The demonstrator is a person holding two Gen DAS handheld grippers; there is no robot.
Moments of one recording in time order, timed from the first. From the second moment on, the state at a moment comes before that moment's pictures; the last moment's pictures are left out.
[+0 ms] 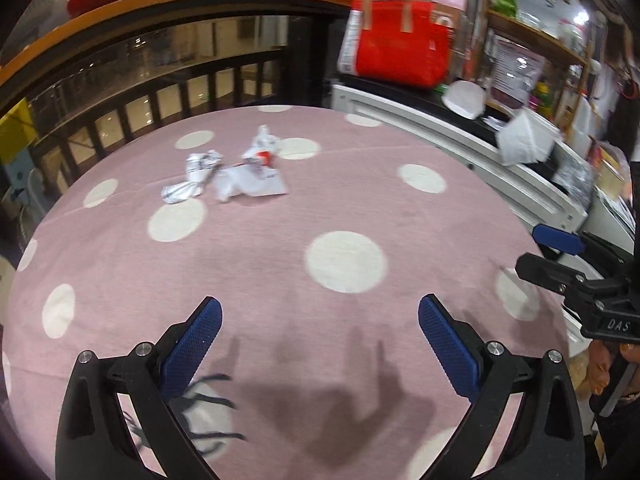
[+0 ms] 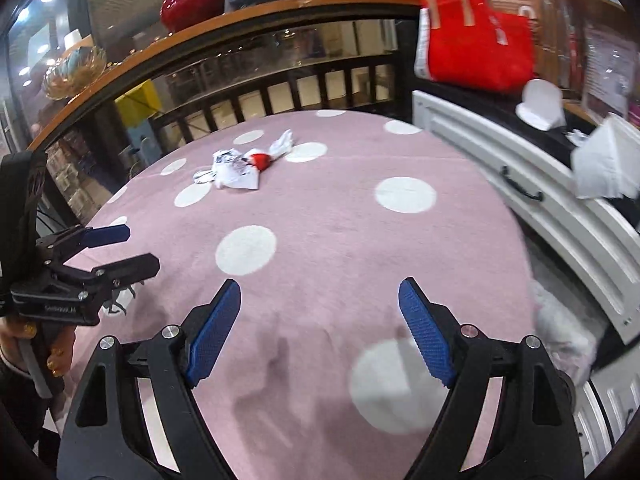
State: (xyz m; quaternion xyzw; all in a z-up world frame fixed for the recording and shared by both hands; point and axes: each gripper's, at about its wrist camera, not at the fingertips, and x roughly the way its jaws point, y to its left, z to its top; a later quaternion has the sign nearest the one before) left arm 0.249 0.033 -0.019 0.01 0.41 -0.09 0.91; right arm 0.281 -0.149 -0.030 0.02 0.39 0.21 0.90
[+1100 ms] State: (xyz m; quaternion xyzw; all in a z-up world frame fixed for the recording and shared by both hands) left arm 0.374 0.158 -0.047 0.00 0.44 0.05 0.89; right arm 0.483 0.020 -0.070 0.02 0.46 0.25 0.85
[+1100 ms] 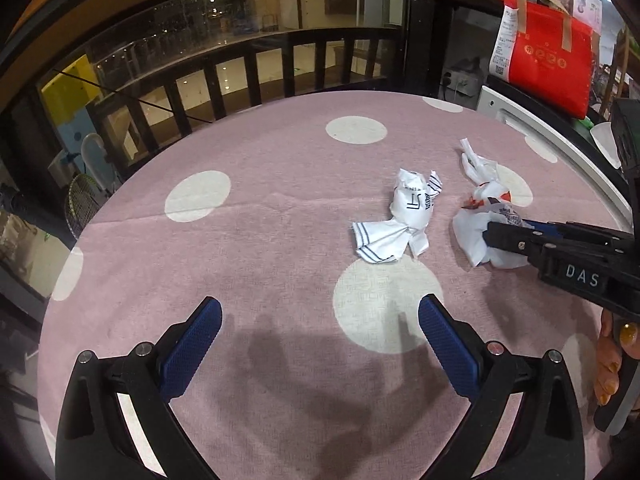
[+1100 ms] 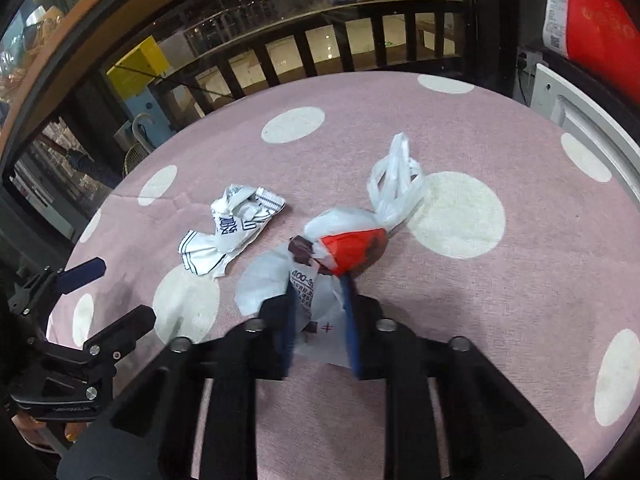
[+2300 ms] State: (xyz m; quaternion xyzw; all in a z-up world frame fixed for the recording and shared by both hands) left arm 0.402 0.090 -0.034 0.02 0.42 -0.02 0.91; right arm 0.381 -0.107 -0.034 0.02 0.40 0.21 0.89
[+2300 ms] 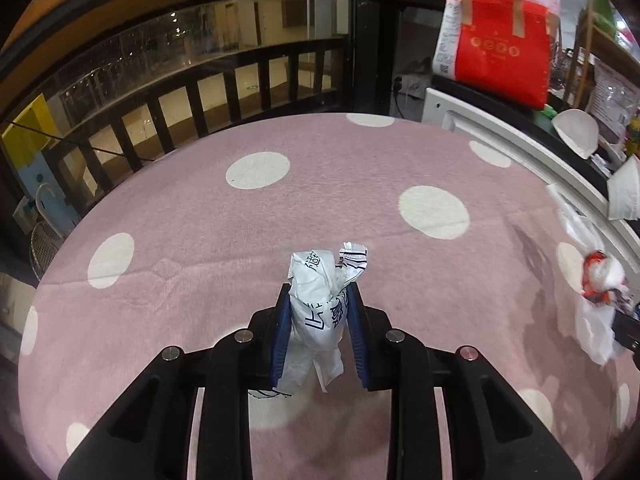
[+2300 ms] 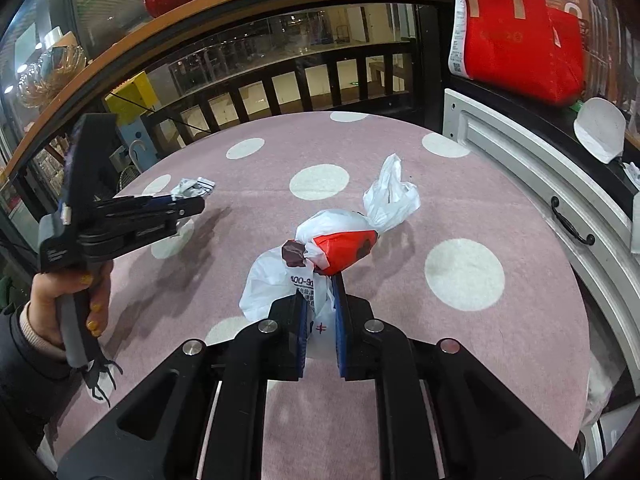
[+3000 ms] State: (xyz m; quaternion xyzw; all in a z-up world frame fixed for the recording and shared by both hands) left arm 0.262 0.043 0.002 0.00 0.36 -0.07 0.93; right arm 0.260 -0.175 -0.016 0.02 0.35 0.17 0.92
